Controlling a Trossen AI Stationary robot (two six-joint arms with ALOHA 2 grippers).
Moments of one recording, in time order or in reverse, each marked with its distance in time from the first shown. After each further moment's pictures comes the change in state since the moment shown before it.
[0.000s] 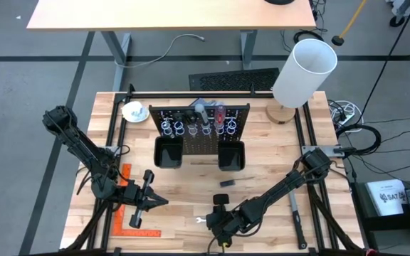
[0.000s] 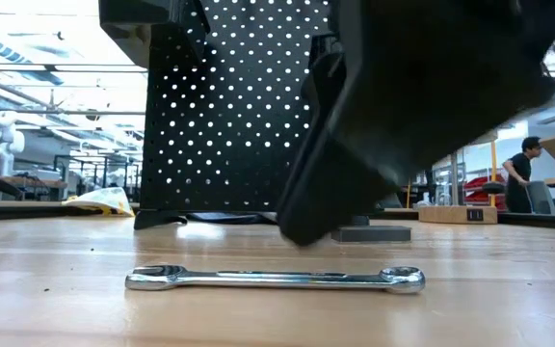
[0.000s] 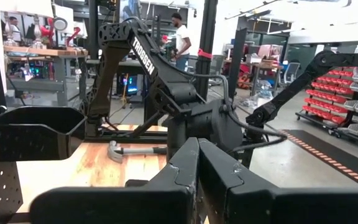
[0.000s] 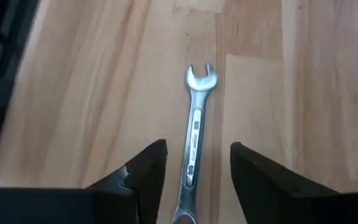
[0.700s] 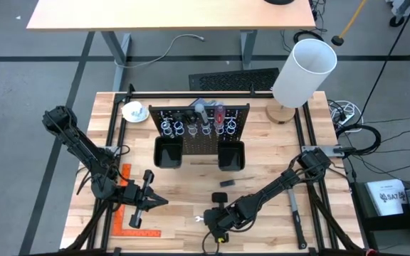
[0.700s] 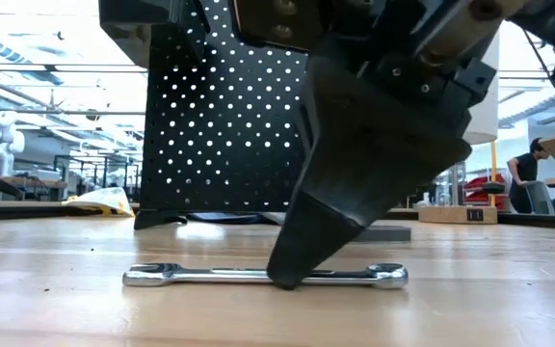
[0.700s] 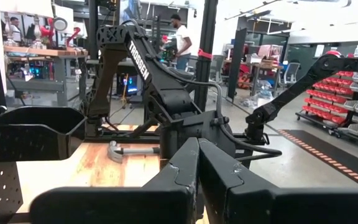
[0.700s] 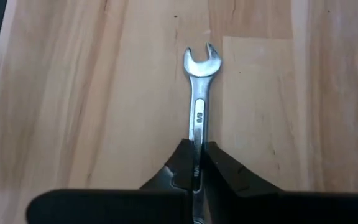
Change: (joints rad) left arm 0.000 0.000 0.000 0.001 0.000 0.000; right arm -0.045 0.054 0.004 -0.026 -0.090 0.056
